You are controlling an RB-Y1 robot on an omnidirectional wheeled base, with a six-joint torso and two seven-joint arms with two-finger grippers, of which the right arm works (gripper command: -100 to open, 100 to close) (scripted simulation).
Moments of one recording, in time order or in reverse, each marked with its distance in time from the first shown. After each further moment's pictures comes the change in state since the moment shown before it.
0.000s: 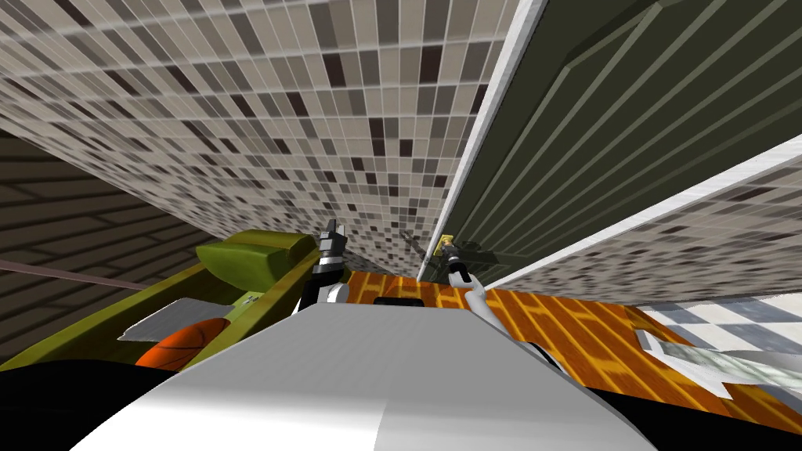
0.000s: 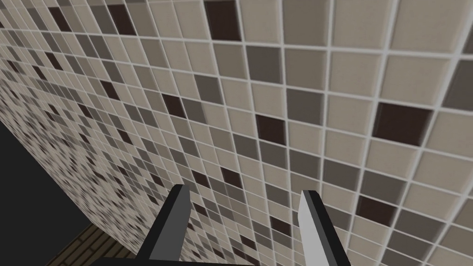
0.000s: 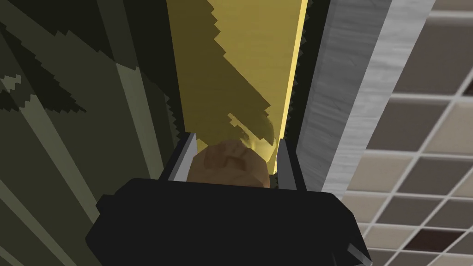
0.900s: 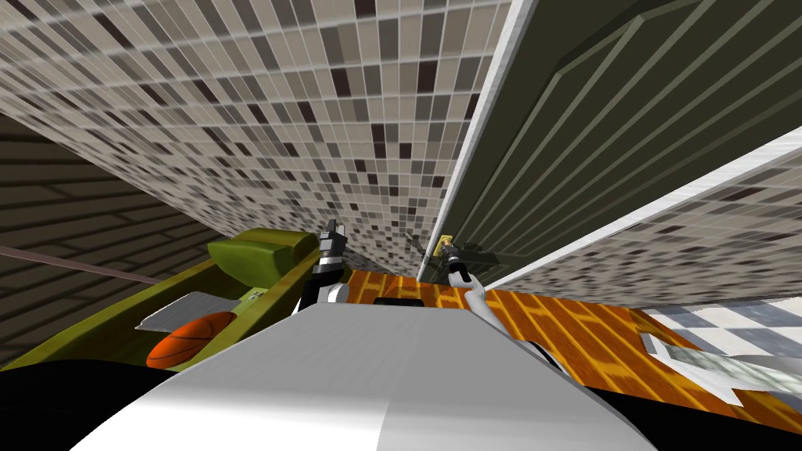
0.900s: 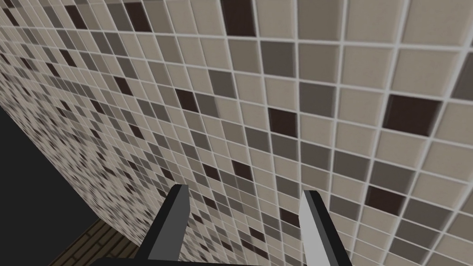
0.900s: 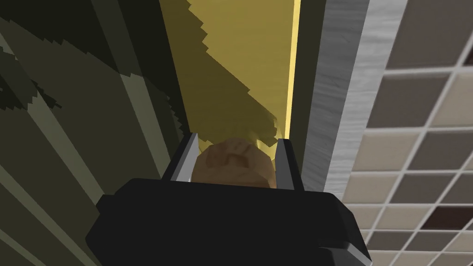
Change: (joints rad) arm -0.006 -0.001 0.003 0.012 -0.014 0.002 -0.074
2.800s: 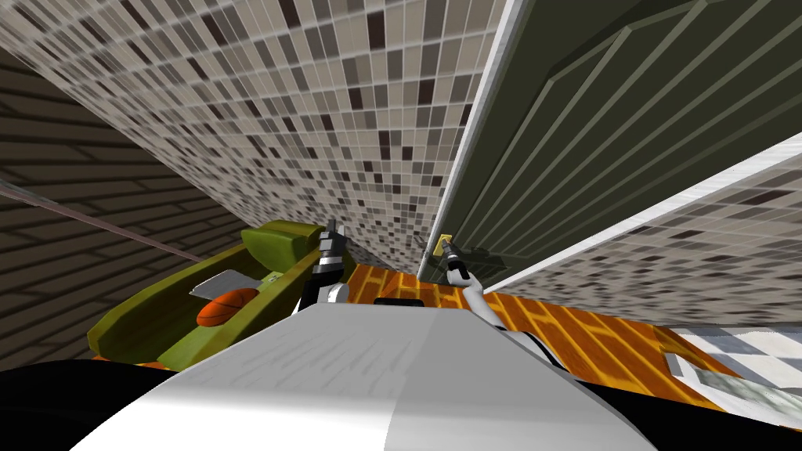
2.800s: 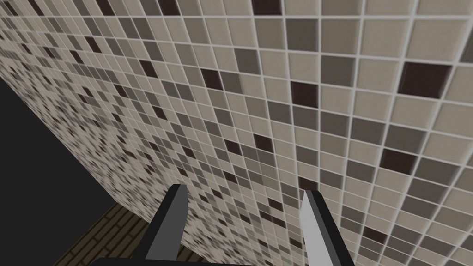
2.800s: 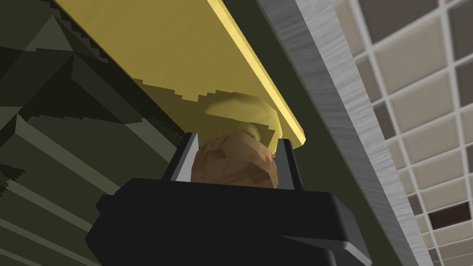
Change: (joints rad) arm -0.053 -0.006 0.018 0.069 -0.095 -0.023 -0.454
